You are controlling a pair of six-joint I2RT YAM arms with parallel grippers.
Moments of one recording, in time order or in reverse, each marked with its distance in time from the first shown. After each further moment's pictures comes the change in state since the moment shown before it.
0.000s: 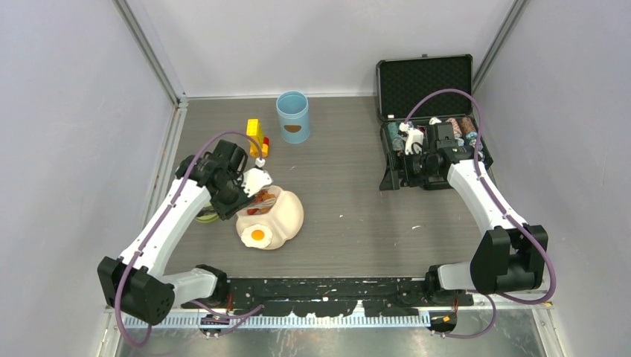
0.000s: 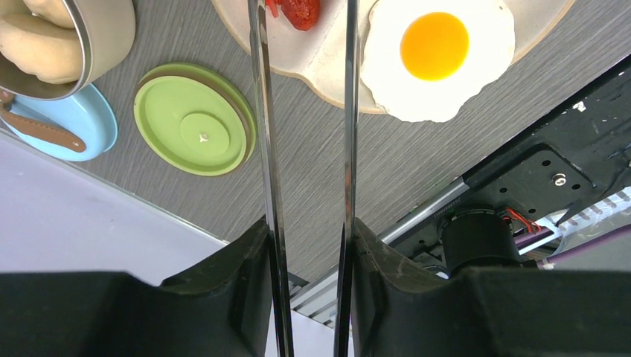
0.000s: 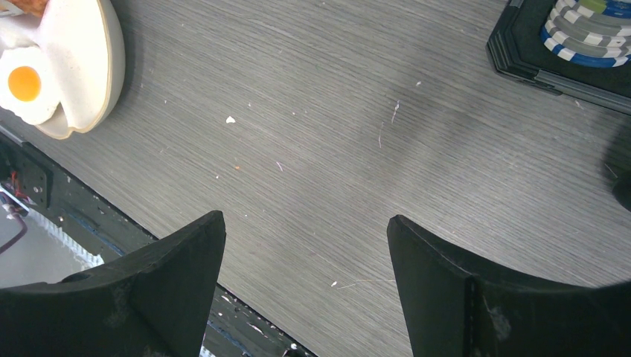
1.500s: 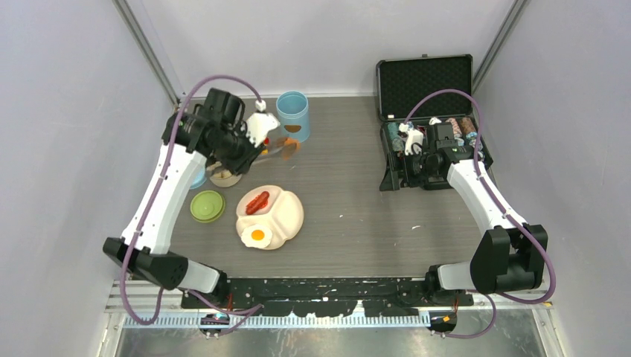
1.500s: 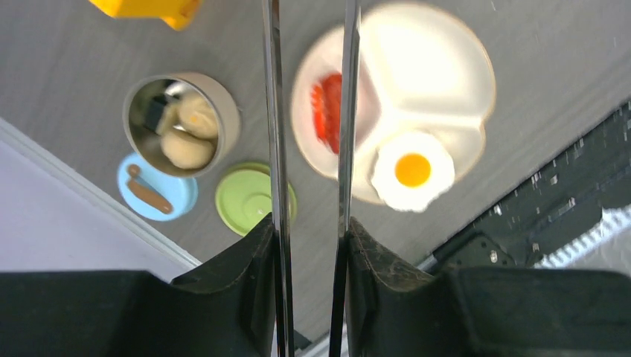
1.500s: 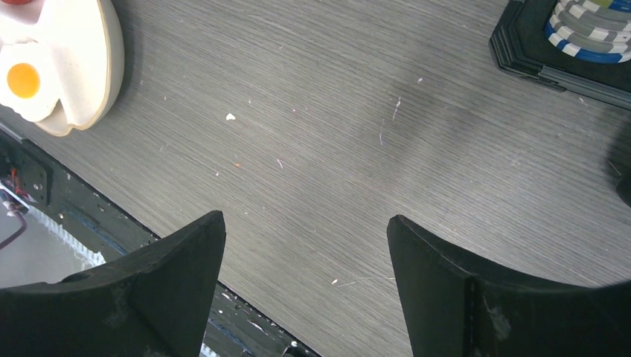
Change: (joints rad) left arm -0.024 0.187 0.538 -0.109 0.137 -0.115; right arm 0.000 0.002 0.000 -0.006 -0.002 -0.004
